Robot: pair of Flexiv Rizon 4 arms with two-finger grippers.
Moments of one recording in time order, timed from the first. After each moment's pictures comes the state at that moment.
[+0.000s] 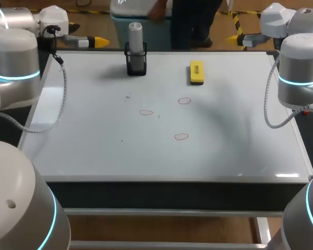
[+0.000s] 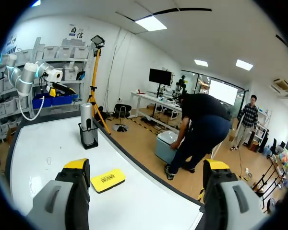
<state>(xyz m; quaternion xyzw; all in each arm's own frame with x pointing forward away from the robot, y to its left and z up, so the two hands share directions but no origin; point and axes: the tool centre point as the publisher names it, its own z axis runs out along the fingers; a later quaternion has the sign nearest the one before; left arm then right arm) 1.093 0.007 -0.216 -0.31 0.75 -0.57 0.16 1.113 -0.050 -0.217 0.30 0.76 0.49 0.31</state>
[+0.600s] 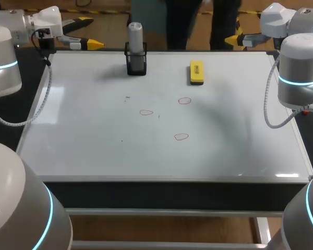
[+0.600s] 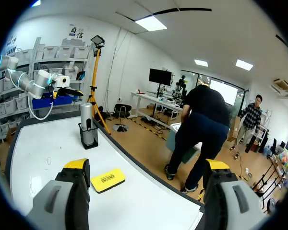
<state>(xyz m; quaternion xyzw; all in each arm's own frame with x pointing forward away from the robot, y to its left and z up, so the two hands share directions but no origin) 1.107 -0.013 -0.220 -0.12 0.72 -0.67 0.07 1.113 -0.050 -0.217 0.30 0.76 0.49 0.31</state>
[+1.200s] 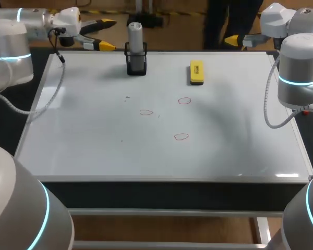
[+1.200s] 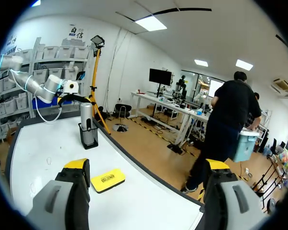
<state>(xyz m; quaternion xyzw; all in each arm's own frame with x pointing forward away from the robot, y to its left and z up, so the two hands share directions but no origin) 1.117 -0.070 -0.238 -0.03 0.71 -0.70 -0.02 1.112 -0.050 -0.217 0.30 0.76 0.49 0.31</state>
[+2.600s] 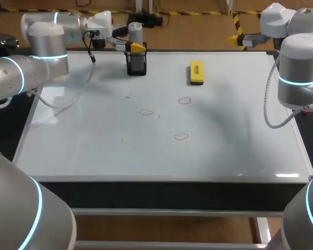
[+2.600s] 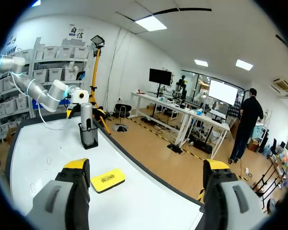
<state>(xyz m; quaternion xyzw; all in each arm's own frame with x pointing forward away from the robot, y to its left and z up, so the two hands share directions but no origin) 1.153 -0.163 -0.271 -0.05 0.70 -0.71 -0.02 1.113 -0.050 -0.217 0.30 0.76 0.49 0.31</state>
